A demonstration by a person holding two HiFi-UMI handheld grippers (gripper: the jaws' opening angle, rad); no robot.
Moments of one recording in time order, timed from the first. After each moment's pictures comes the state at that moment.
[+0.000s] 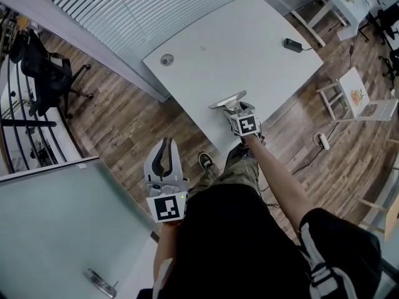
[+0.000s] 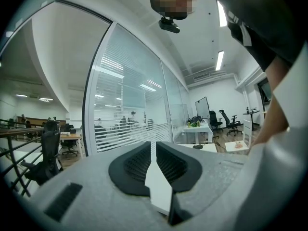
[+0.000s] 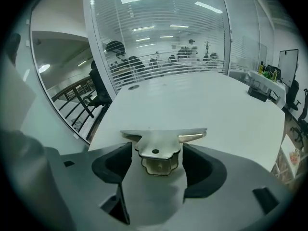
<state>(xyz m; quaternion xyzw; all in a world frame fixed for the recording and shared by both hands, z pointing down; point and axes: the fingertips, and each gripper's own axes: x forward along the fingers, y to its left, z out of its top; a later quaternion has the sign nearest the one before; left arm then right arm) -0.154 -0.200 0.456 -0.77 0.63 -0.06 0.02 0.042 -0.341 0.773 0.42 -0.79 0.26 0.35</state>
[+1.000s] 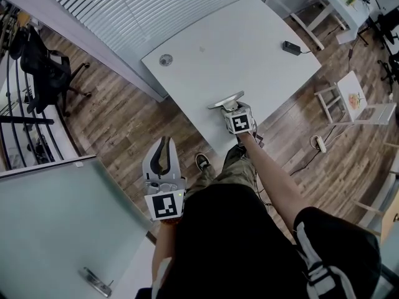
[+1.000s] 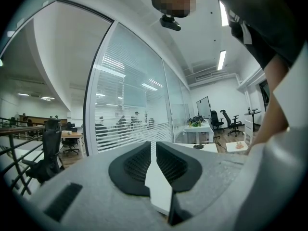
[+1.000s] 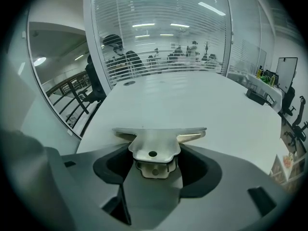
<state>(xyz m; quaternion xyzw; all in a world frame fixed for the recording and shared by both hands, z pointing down) -0.152 -0.202 0.460 -0.76 0.64 -0.06 0.01 0.046 -0.354 0.783 0.44 -0.78 0.25 0.37</state>
